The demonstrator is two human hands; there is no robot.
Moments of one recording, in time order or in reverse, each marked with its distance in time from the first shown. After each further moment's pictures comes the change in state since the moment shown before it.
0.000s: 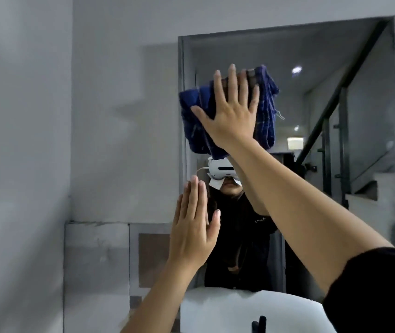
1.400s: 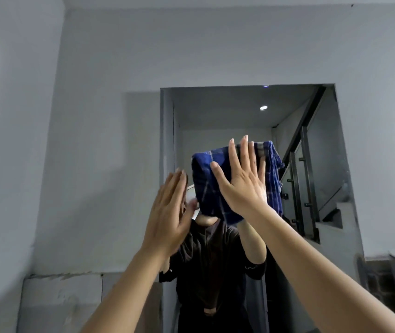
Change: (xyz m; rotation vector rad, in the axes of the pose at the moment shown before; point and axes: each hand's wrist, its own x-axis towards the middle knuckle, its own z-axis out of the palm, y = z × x) left_hand 0.097 -0.006 -0.038 -0.293 0.081 0.121; right_hand -0.051 0.047 -0.026 0.217 -0.145 0.161
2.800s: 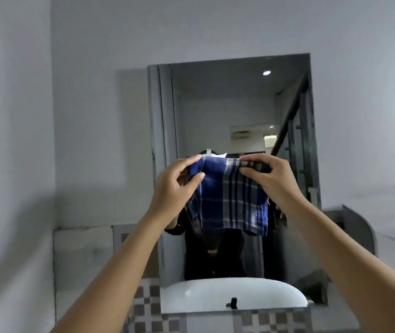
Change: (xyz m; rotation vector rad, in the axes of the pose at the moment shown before) left_hand -0.004 0.094 -0.043 -0.487 -0.080 -0.249; right_hand -0.076 0.044 -0.102 0.782 -0.103 0.283
